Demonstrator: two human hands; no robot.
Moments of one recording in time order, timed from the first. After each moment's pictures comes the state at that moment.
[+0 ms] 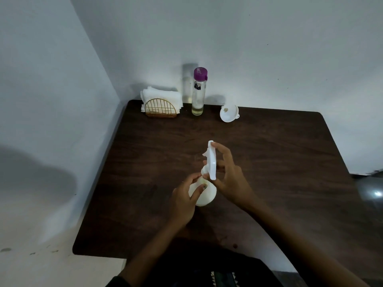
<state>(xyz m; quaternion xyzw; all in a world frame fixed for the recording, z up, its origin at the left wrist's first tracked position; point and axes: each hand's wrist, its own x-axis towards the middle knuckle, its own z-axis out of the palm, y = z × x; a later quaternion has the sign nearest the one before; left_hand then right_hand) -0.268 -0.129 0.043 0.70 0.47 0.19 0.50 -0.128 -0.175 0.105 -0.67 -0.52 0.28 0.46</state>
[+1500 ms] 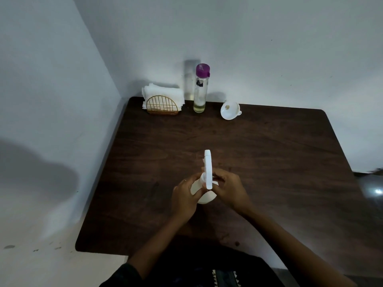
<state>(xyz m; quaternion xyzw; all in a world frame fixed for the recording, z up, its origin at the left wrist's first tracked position) -0.286 -0.124 0.025 0.74 0.49 0.17 0.43 -0.154 -0.181 0.053 -0.69 -0.50 0.28 0.44</state>
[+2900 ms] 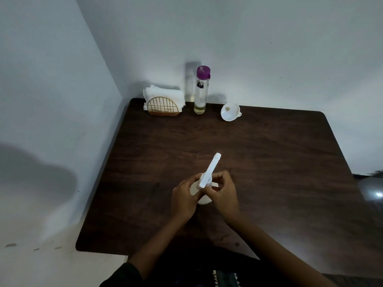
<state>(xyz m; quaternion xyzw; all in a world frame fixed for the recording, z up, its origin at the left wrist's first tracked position) -0.294 -0.127 0.028 0.72 0.48 0.21 0.46 -0.191 -0.188 0.045 -0.71 -0.30 0.32 0.55</state>
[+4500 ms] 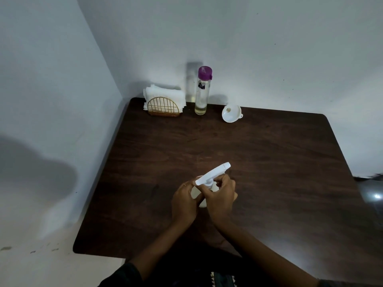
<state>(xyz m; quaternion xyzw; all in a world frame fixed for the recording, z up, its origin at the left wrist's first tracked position) -0.281 -0.140 0.035 0.70 0.52 0.23 0.44 -0.202 -0.177 0.051 -0.83 -0.22 0.19 0.48</state>
